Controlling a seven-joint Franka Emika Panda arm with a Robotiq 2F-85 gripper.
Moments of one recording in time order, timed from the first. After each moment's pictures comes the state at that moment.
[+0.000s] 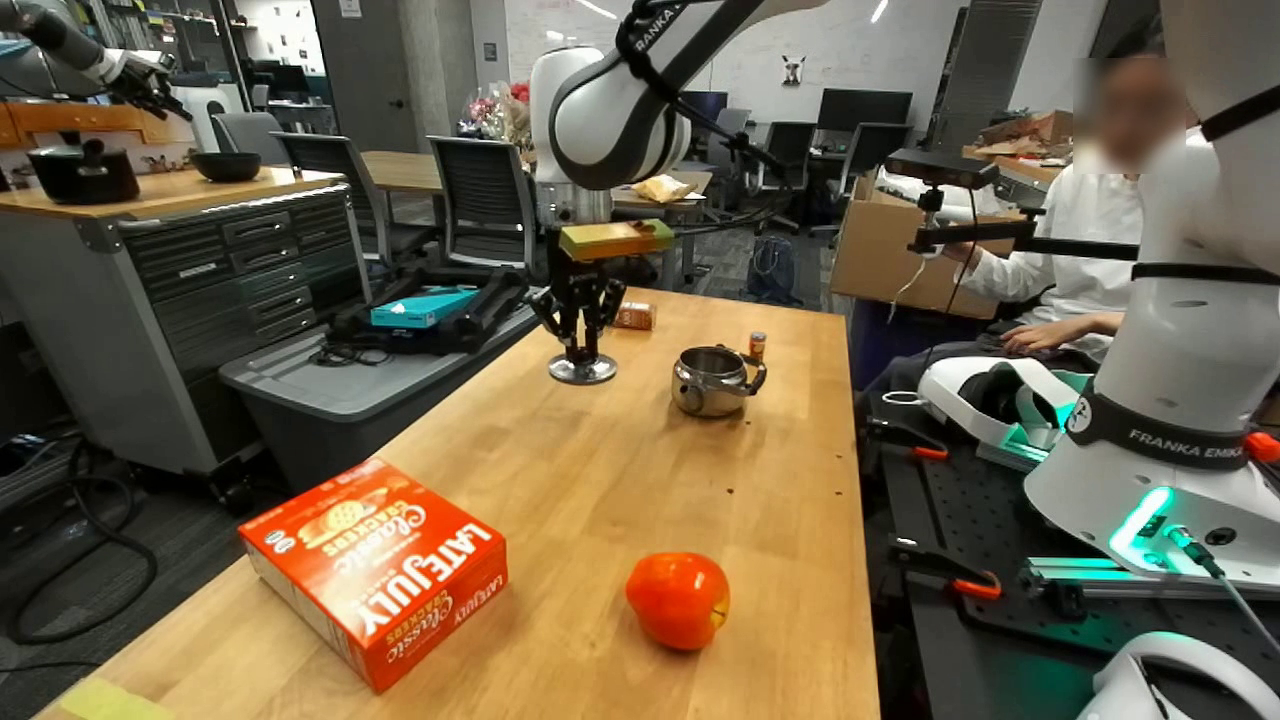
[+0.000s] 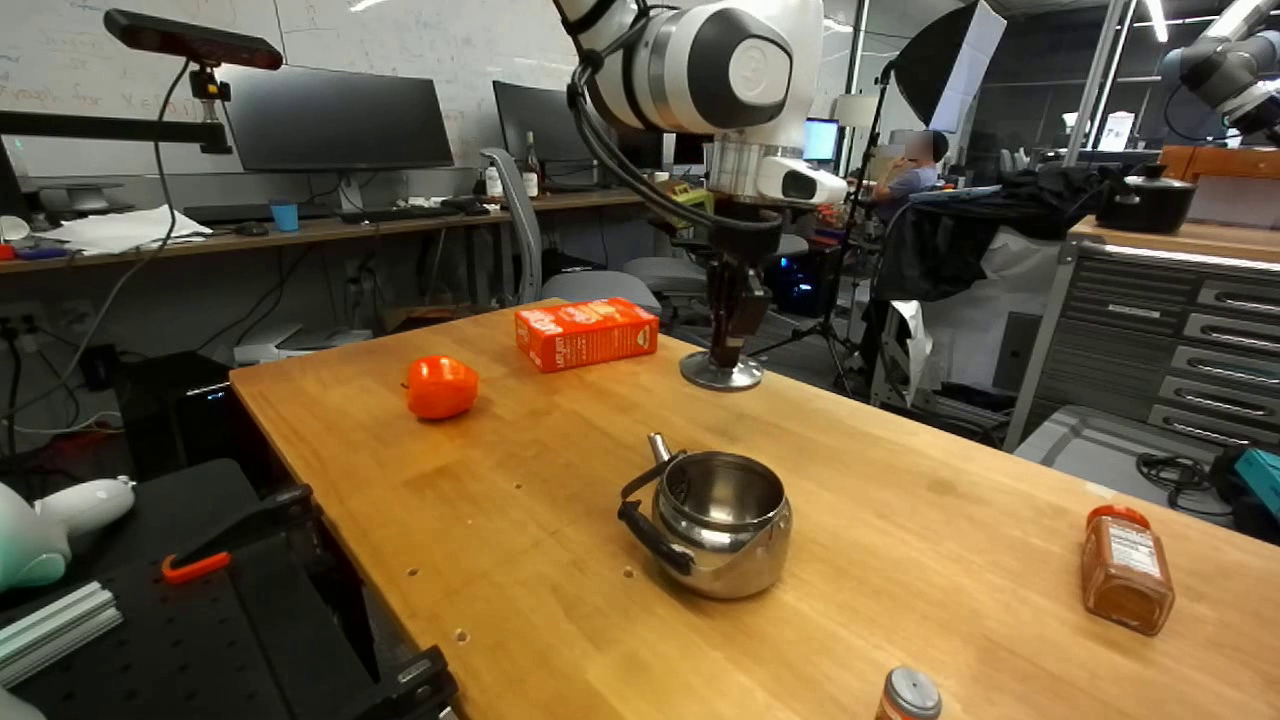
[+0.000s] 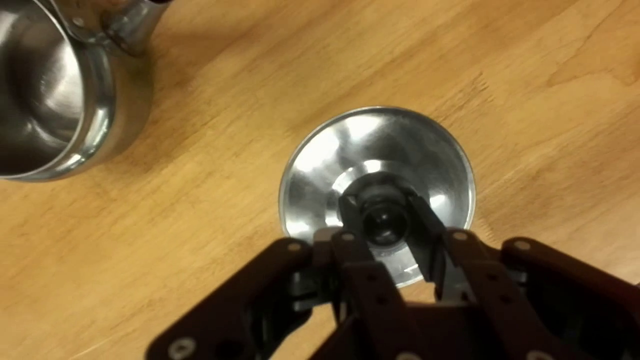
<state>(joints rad) 0.05 0.48 -0.08 -1.90 0.09 2.33 0.51</state>
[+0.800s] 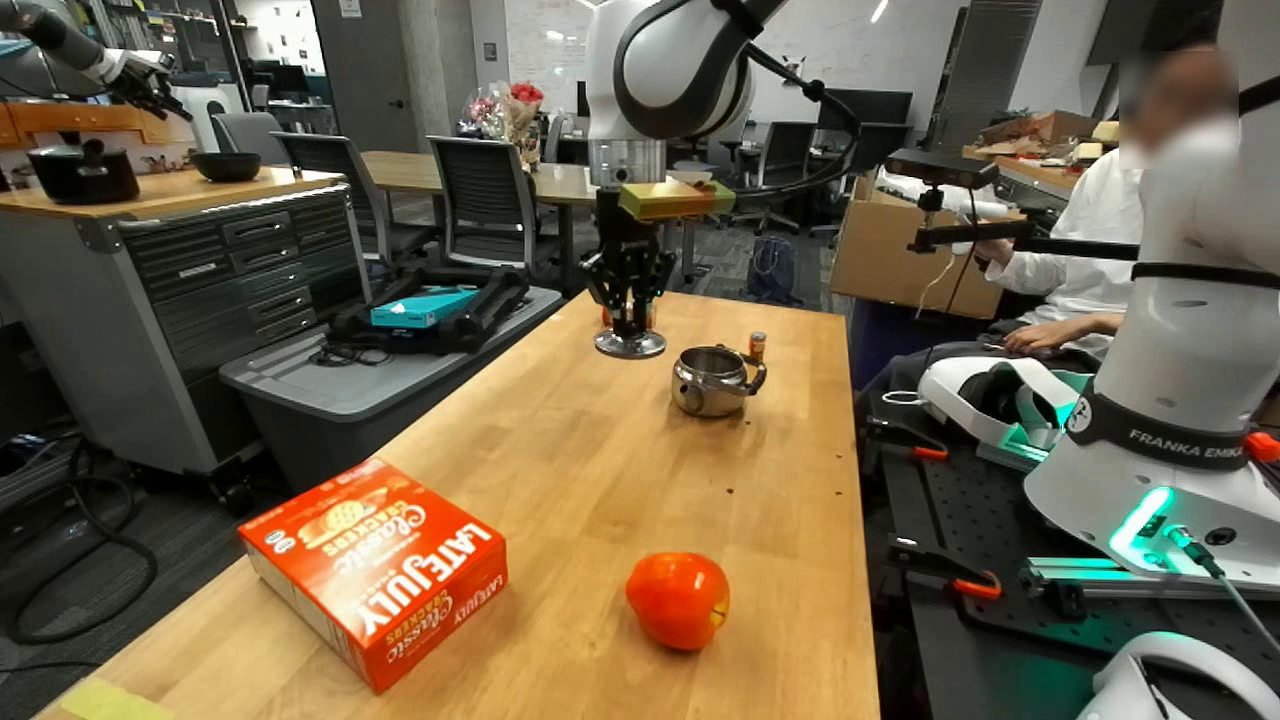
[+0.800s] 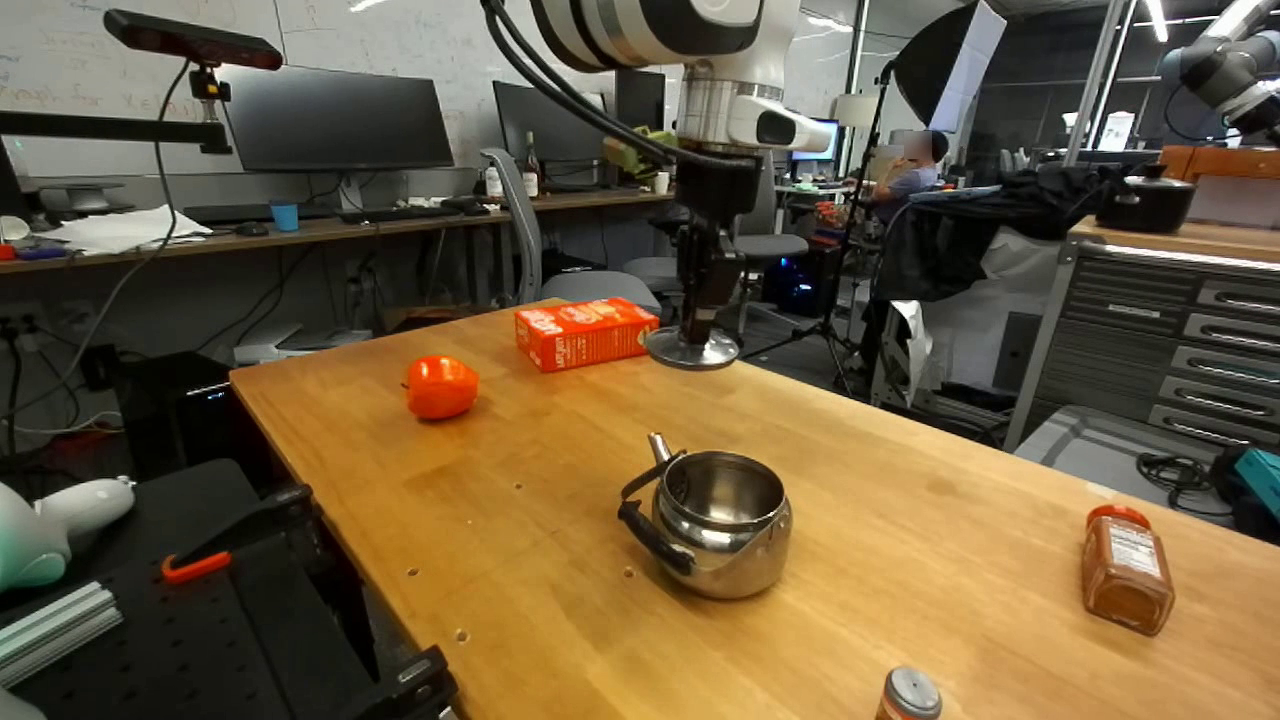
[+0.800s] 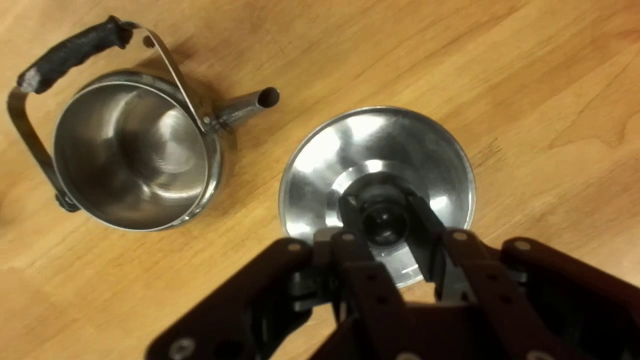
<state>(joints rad) 0.04 0.24 -0.09 -2.14 0.08 2.32 0.48</state>
